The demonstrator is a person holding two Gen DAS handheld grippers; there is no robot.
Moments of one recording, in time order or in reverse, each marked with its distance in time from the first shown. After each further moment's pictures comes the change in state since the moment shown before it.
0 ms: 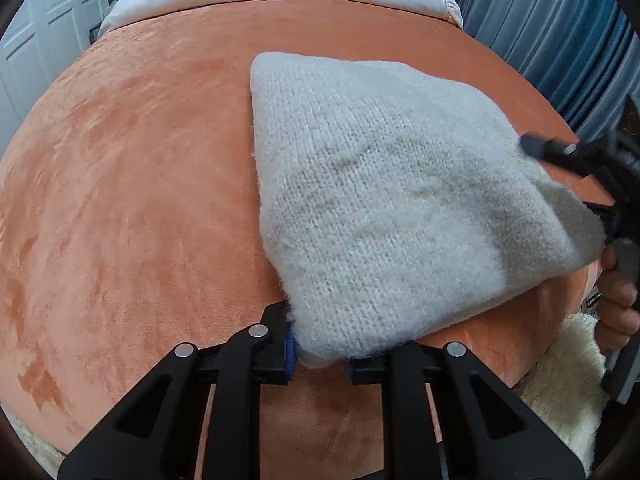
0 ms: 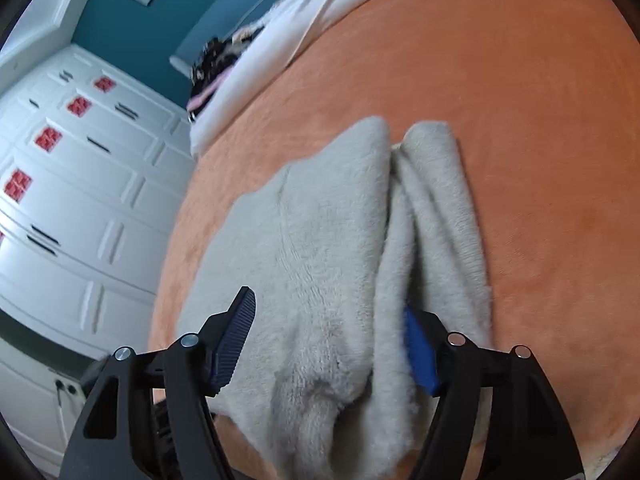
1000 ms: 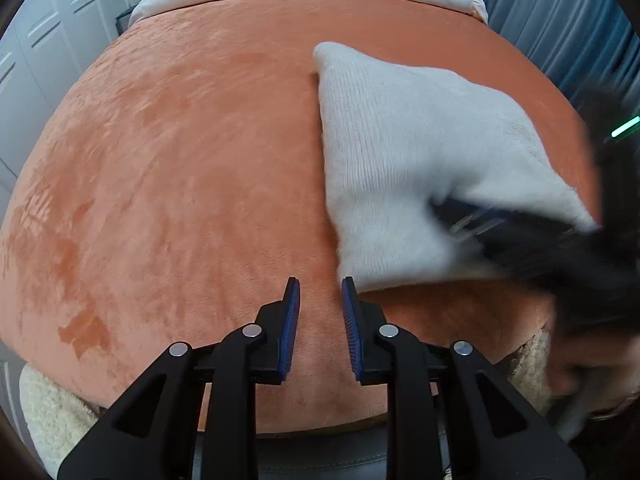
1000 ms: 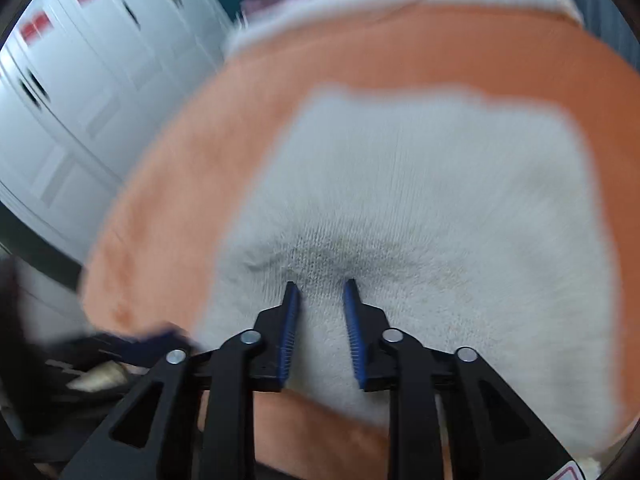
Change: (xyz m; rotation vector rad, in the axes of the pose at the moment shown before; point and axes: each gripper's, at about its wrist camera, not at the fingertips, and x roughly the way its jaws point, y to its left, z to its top) left arm -0.051 0.009 -0.015 -0.049 0.052 0.089; right arm 0.061 0.112 -0.073 -0.397 0.135 -0.172
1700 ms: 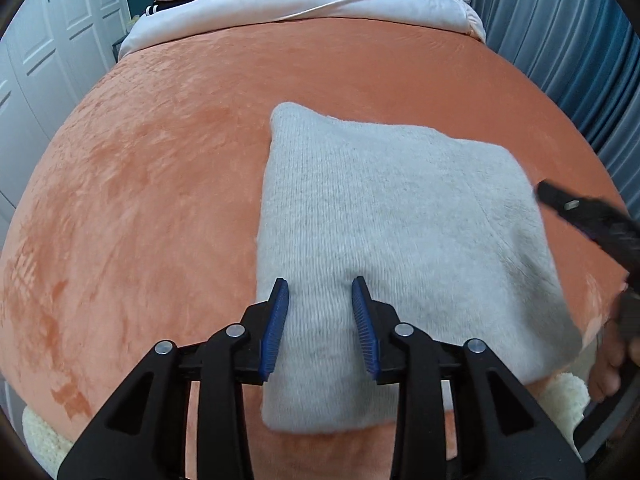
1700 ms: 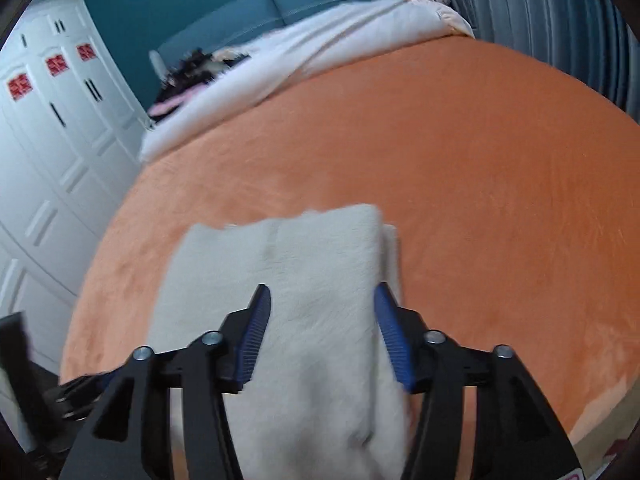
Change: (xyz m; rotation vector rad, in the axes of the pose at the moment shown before) left arm 0.028 -0.054 0.076 0.022 -0.093 0.039; right arm -0.056 -0.121 0.042 0.300 -0.191 -0.180
